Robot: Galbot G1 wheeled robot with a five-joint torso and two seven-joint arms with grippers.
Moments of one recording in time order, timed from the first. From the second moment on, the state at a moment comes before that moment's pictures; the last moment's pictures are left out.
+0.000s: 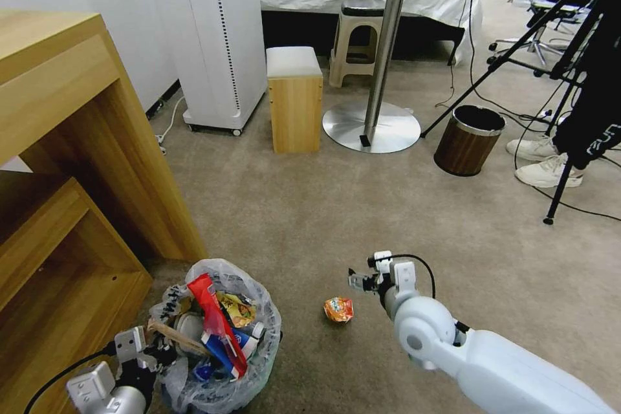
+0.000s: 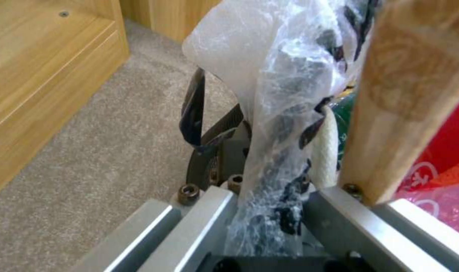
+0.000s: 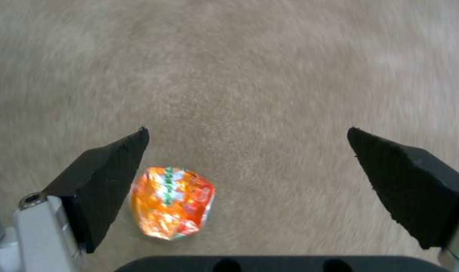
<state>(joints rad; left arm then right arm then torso) 1.87 -1.39 -0.74 -2.29 -0.60 0.47 -0.22 -0.76 0.70 -0.54 1.87 0.90 -0.33 0.60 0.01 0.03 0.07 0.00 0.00</state>
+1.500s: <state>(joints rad) 1.78 -1.40 -0.71 -2.19 -0.61 0.40 -0.23 -0.60 0.89 -0.98 1.31 0.50 -0.05 0.41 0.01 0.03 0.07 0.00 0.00</state>
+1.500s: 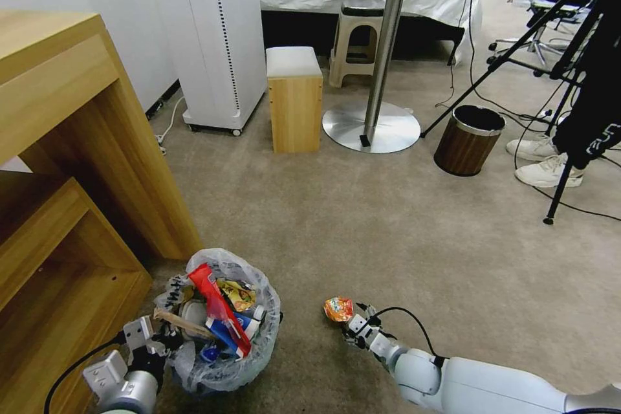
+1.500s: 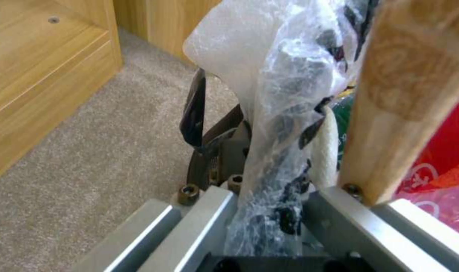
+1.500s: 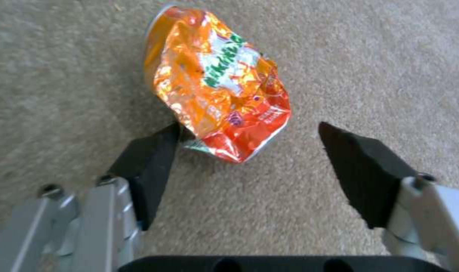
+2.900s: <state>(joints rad) 1.75 -1.40 -0.70 -2.16 -0.61 0.39 -0.23 -0.64 0.79 -0.74 1.61 0.56 0.12 0.35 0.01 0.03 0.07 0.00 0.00</state>
